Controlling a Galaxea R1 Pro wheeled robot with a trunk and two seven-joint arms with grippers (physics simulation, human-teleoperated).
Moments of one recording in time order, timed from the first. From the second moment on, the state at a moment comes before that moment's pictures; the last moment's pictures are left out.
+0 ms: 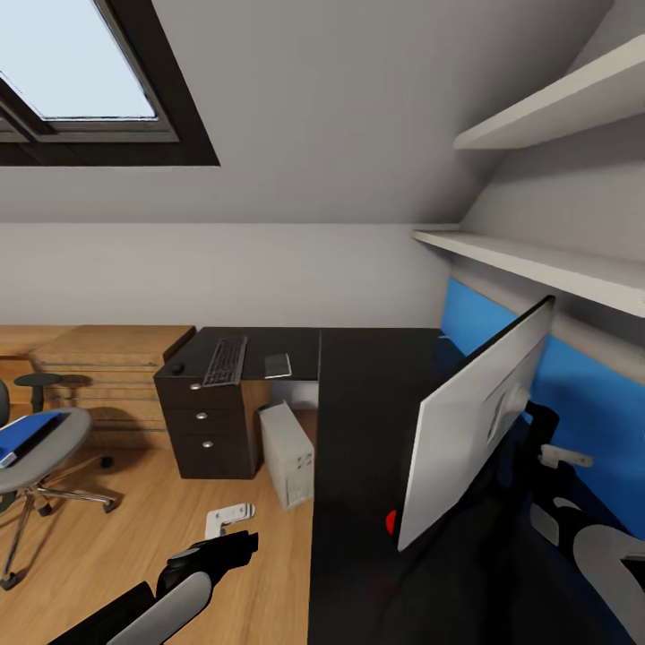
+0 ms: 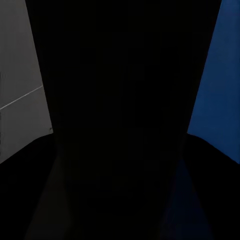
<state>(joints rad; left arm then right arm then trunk) -0.43 0.36 -0.92 -1.37 1.26 0.26 0.87 -0.88 -0.32 0.00 0.00 -0.26 -0.54 -0.07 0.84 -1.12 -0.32</state>
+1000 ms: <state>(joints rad) -0.42 0.36 -0.92 -1.37 1.26 0.26 0.87 -0.88 -0.32 0.04 0.01 -0.29 -0.54 -0.09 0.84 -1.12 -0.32</state>
